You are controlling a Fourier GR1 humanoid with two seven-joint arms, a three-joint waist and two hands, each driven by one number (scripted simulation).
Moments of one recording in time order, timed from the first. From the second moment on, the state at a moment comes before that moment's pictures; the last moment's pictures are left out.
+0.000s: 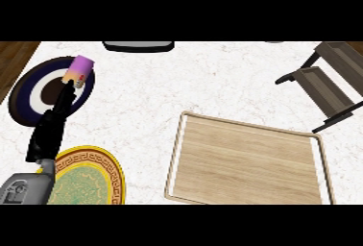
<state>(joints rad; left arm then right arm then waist) -0.16 0.32 -0.02 -1.47 -0.11 0.14 0.08 -1.12 -0.94 -0.05 -0.90 0.54 0.52 -0.17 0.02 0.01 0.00</state>
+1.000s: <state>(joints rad) -0.16 0.32 0.02 -1.43 -0.11 0.10 0.04 -1.26 -0.96 -0.30 -0.58 0.41 0.51 -0.10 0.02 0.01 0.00</state>
